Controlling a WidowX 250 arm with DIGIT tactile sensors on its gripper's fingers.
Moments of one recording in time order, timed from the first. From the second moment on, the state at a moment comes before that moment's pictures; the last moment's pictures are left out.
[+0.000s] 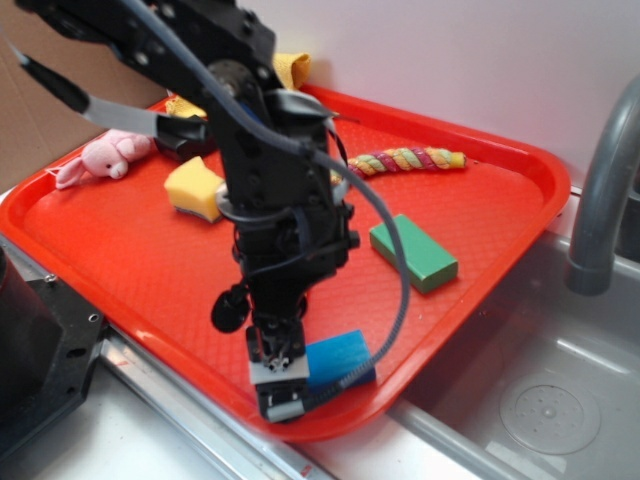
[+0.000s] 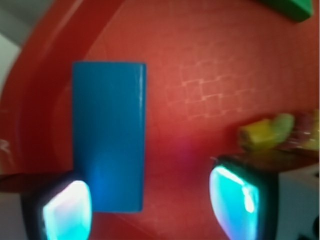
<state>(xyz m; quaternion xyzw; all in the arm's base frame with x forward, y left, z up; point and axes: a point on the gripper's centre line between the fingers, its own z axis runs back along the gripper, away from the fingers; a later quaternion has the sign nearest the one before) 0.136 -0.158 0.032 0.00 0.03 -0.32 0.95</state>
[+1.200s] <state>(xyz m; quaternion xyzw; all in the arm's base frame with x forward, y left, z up) 0.113 -0.098 0.038 0.00 0.03 -0.23 0.97</state>
